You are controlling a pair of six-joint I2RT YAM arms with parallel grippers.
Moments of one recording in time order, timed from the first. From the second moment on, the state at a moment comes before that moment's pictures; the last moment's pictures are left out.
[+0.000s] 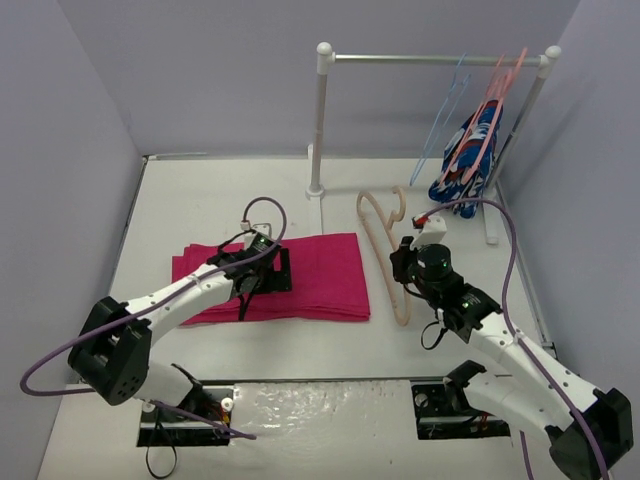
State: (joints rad) left arm -0.63 1.40 0.88 -0.52 -0.25 -0.63; right arm 0.56 0.87 0.59 -0.15 0.26 0.35
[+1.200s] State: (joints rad) left arm -0.98 2.19 1.69 -0.51 -0.38 -0.70; right arm 0.56 0.76 0.47 -0.19 0.37 0.46
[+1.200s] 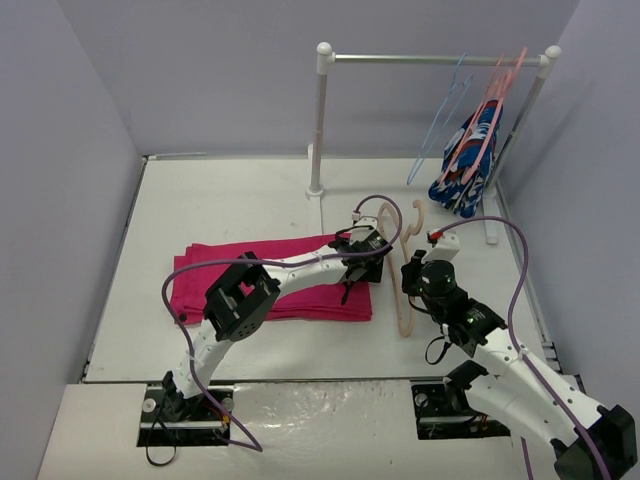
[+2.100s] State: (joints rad) left arm -0.91 1.96 1.46 -0.41 -0.24 -0.74; right arm 0.58 0.83 0.38 0.04 0.22 0.46
